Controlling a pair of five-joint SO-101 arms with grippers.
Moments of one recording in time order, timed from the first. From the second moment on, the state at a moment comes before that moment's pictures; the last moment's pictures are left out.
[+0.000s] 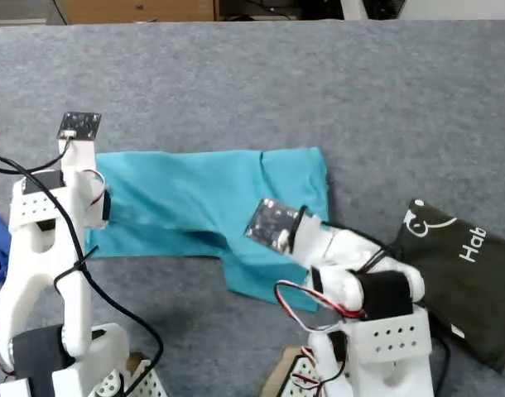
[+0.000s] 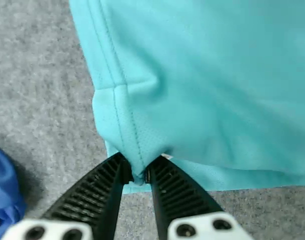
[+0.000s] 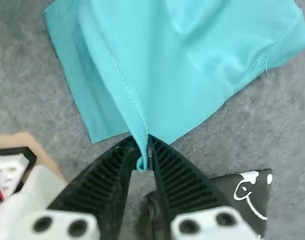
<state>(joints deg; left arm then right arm) -17.1 -19.0 39.5 59.9 -25.5 -11.7 -68.5 55.0 88.7 48.7</state>
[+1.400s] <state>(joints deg) -24.1 -19.6 45.1 65.5 -45.2 -21.7 -69.5 60.0 89.0 60.3</state>
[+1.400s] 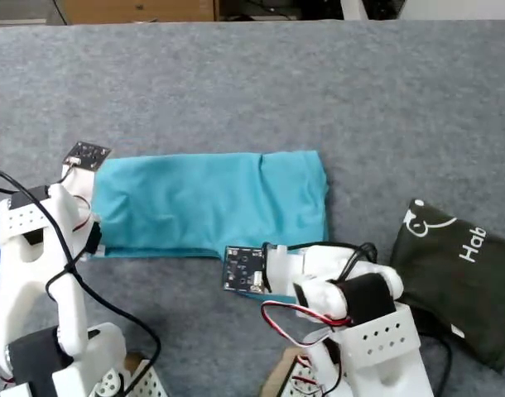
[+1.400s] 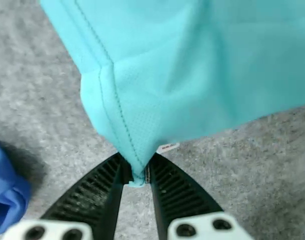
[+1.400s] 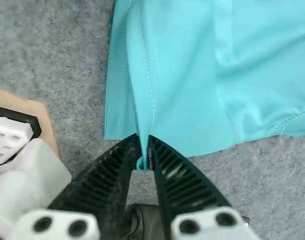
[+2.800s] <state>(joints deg) -26.2 -19.6 42.5 65.5 -42.9 -21.7 -75.6 60.0 92.4 67.2</state>
